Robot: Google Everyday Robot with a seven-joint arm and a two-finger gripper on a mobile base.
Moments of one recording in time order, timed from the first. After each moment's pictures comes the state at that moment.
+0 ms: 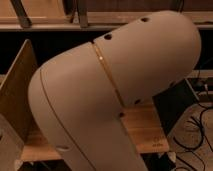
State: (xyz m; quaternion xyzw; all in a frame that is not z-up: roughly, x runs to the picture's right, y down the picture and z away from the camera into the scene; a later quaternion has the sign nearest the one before) arm 0.094 -0.130 0.818 0.04 -0.03 0.74 0.67
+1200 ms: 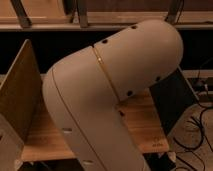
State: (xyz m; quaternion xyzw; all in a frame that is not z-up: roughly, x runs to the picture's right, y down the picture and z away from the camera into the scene) arm 0.092 -0.124 0.854 0.02 -0.05 0.73 0.68
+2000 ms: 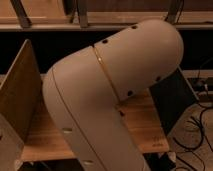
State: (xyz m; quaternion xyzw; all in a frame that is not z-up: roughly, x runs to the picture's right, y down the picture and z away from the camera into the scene) arm 0.093 -0.124 0.854 0.02 -0.05 0.73 0.68
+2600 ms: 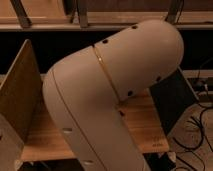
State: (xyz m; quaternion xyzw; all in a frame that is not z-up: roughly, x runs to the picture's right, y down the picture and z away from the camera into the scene) arm 0.093 -0.124 0.854 0.02 -0.05 0.73 0.68
